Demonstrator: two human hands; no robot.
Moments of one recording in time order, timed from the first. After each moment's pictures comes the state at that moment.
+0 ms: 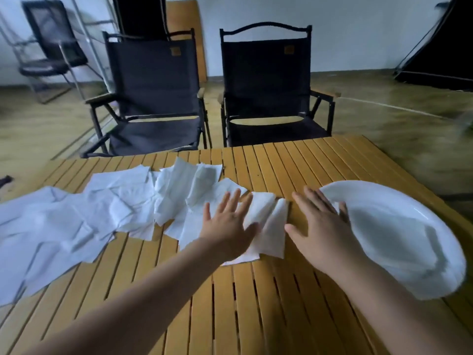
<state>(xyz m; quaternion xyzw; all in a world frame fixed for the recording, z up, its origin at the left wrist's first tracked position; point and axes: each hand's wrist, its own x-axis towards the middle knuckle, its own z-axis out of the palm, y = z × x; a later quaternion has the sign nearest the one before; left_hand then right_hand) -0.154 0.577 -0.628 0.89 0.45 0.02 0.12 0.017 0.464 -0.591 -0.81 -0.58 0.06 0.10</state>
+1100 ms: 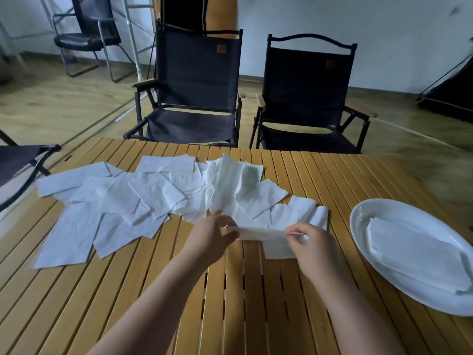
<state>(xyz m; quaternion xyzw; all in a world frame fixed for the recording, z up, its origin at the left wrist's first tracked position) -0.304 0.580 -0.624 0.78 0.52 0.19 0.29 -0.100 0.487 -0.611 -0.80 -0.51 0.11 0.30</state>
